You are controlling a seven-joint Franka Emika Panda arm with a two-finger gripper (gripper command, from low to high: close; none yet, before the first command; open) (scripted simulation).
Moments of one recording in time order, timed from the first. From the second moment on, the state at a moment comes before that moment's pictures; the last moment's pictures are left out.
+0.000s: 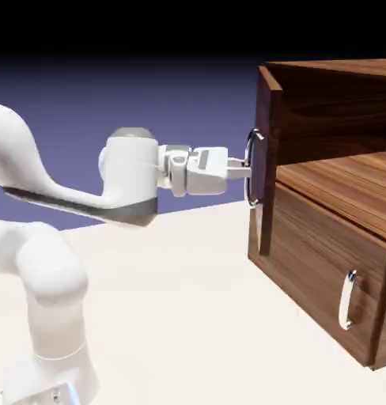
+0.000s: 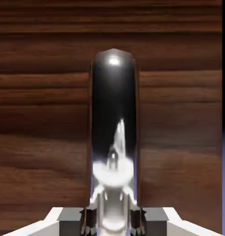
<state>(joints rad) 0.14 -1.09 -0.20 -2.90 -2.08 2.48 2.76</state>
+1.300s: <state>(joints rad) 0.04 -1.05 1.08 -2.50 -0.66 1.39 2.51</state>
